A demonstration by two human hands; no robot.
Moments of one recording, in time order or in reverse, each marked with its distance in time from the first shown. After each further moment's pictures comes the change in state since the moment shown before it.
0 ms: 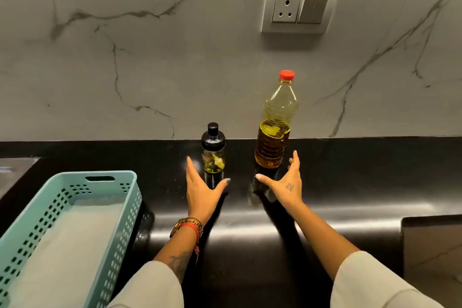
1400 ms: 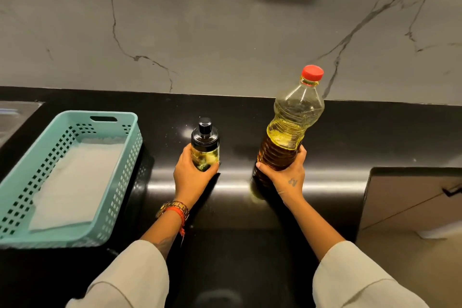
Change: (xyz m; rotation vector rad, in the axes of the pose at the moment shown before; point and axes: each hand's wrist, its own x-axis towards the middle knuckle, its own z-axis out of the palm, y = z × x) left_hand -0.095 -0.020 -0.028 0.043 0.046 0.082; right_hand -0.108 0.026 -0.043 0.070 0.088 -0.049
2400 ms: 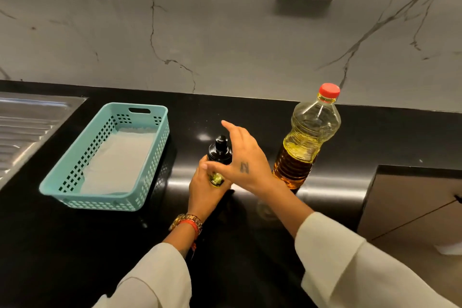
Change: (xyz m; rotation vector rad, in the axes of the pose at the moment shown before) left_hand -0.070 0.004 -0.032 -0.021 -0.056 0.034; right_hand -0.083 -0.130 0.030 -0.406 -0.546 -0.544
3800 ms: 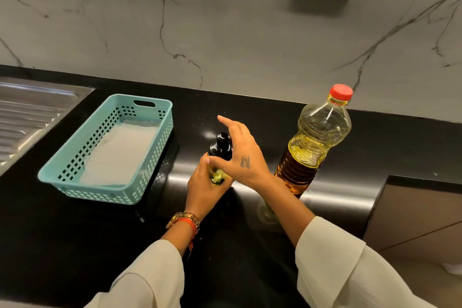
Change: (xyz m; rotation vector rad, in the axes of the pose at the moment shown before) left_hand 0.001 -0.002 0.003 0.051 0.021 0.008; right_hand 0.018 0.018 0.013 0.156 -0.012 -0.070
